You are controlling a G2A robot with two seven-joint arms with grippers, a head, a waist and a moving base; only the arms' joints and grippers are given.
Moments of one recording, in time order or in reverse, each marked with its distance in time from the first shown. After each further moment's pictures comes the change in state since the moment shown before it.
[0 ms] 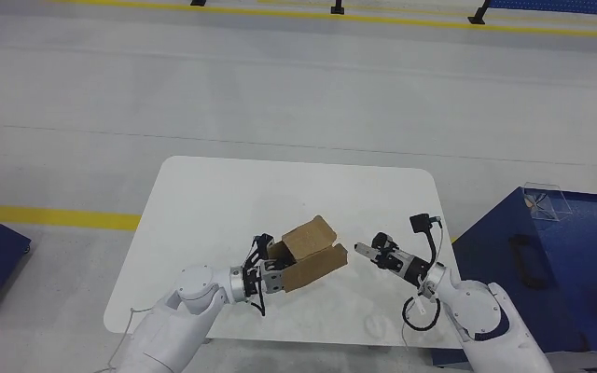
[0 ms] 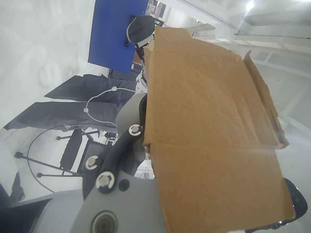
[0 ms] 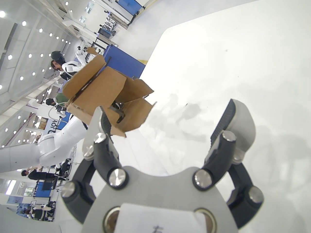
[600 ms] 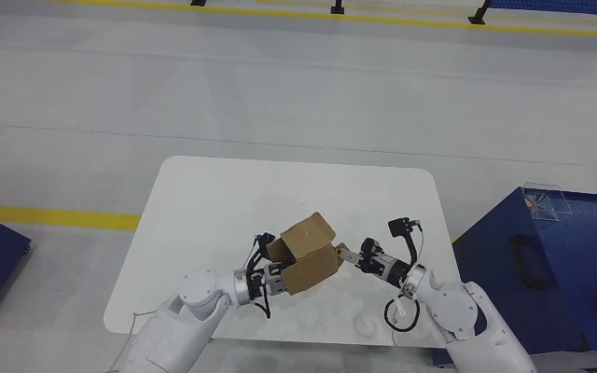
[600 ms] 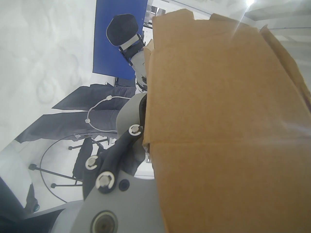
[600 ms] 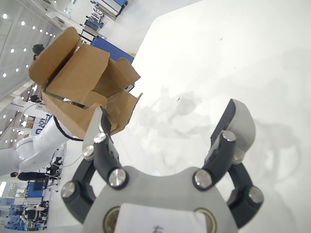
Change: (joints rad) left arm 0.028 -0.003 0.020 -0.047 0.085 -0.100 0.029; right arm 0.045 -0.018 -0.121 0.028 -0.115 0.053 -0.056
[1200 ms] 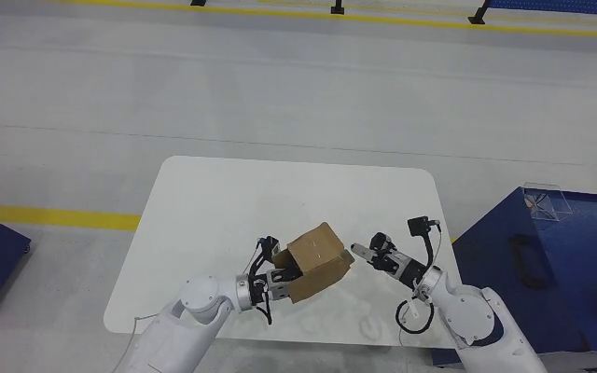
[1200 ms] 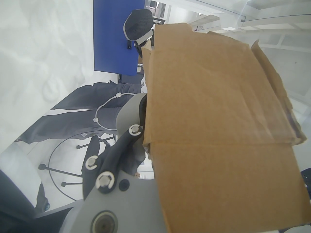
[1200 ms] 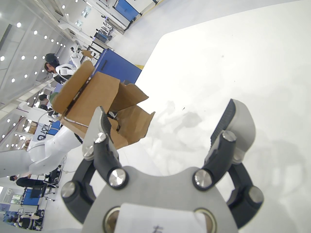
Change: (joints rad) left arm 0.018 0.000 0.010 -0.021 0.036 -0.028 -0.010; right arm -0.069 0.010 0.096 -0.068 0.054 -0.030 -0.033
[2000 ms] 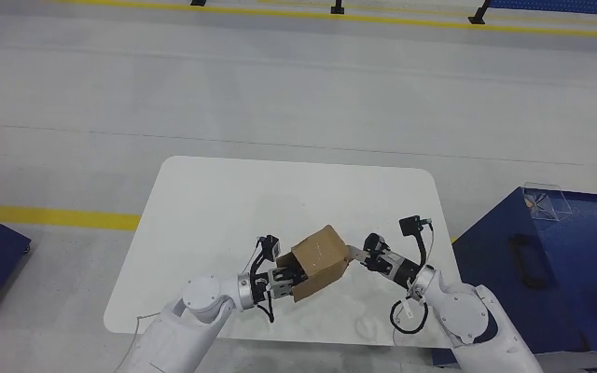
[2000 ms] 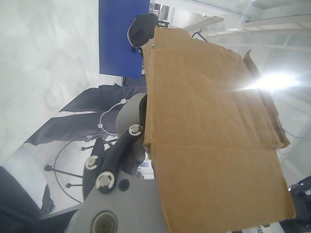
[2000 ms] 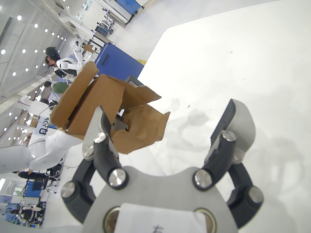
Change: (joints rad) left arm -0.005 -0.004 -0.005 0.012 0.007 -0.017 0.038; right arm 0.016 -0.004 -0.016 0.003 -0.011 0.006 0.008
